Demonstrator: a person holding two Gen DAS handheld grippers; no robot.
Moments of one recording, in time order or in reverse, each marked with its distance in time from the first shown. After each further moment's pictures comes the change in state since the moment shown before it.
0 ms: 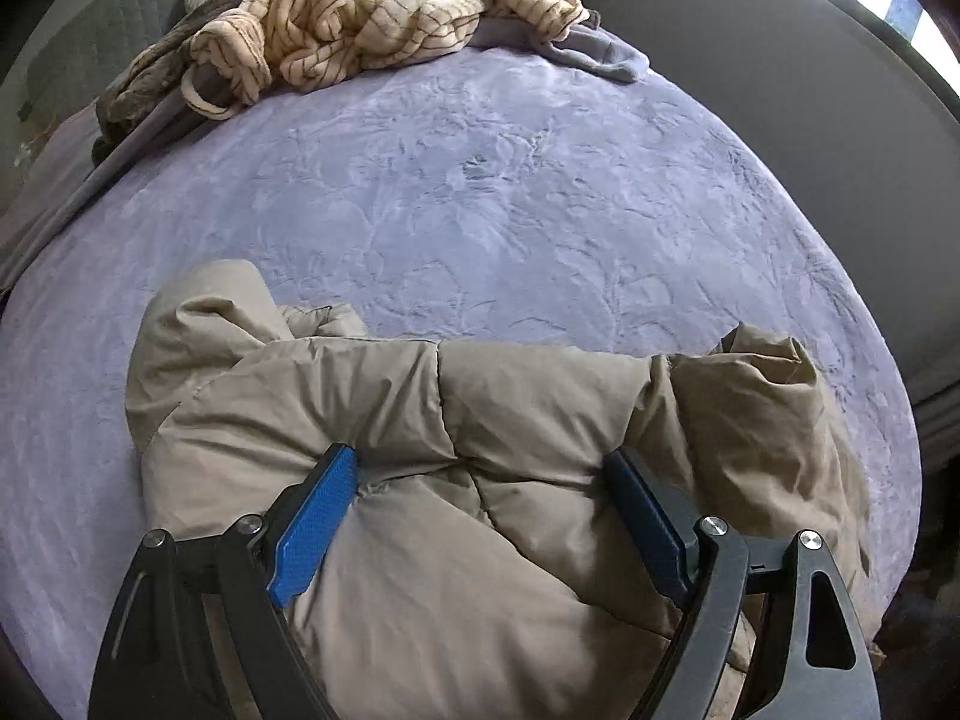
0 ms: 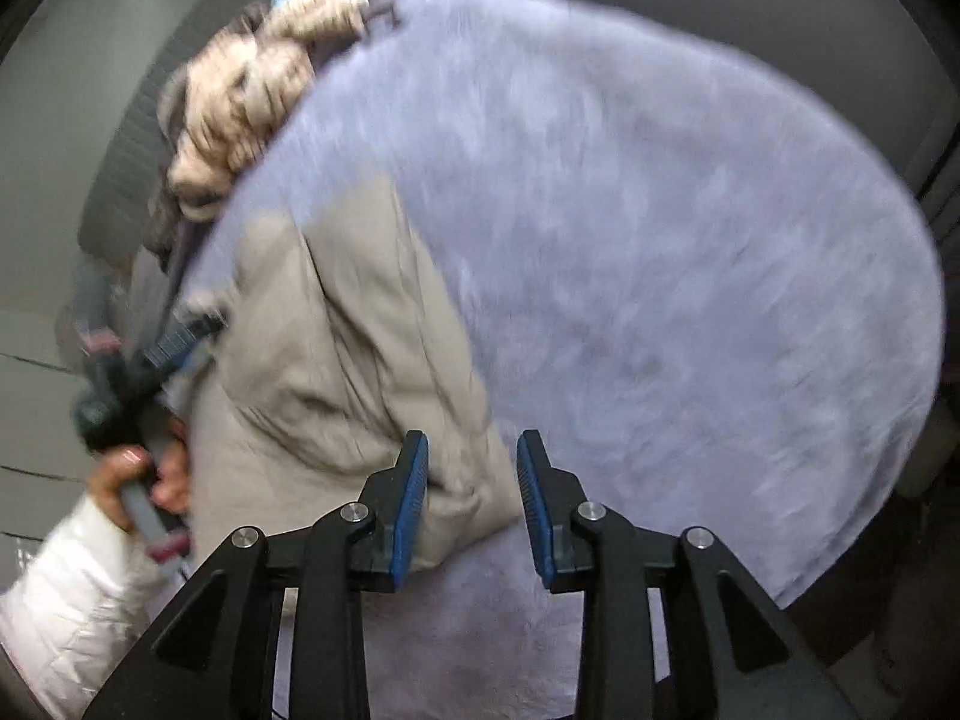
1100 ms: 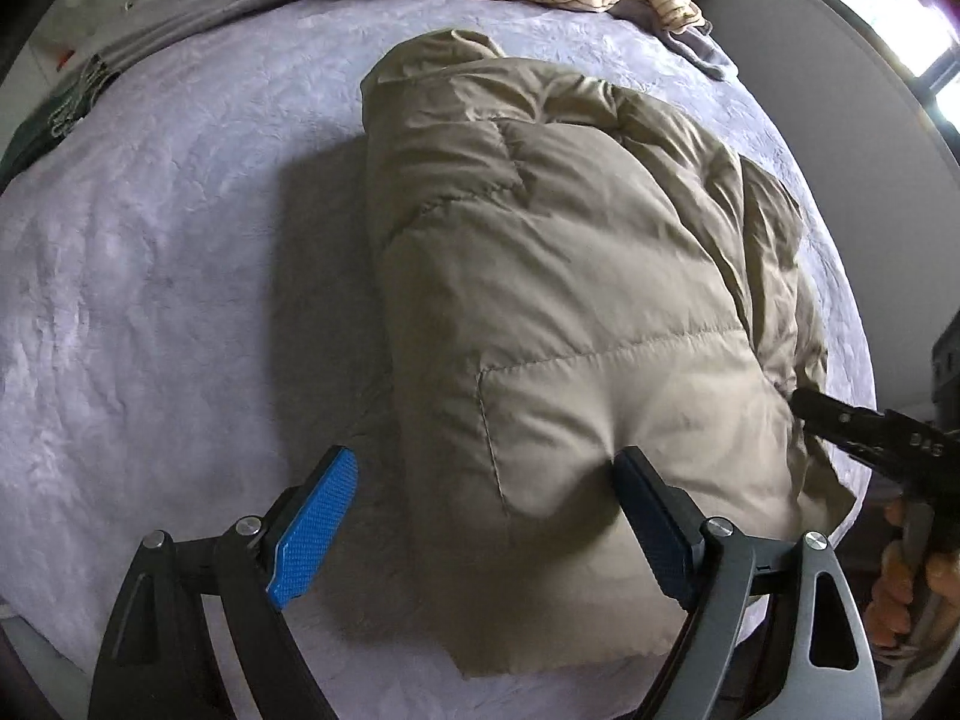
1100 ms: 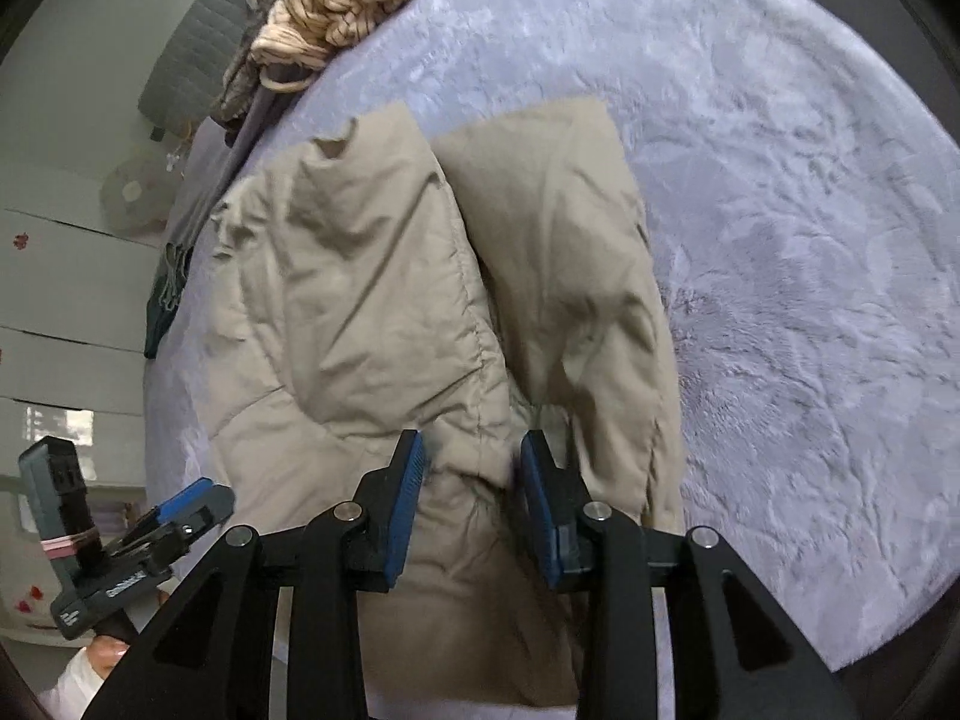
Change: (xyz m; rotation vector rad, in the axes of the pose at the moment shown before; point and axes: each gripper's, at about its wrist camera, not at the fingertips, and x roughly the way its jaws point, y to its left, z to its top) left arm -0.098 0.053 -0.144 -0.306 0.125 -0.003; right arm 0.074 0.068 0.020 -0.243 0.244 0.092
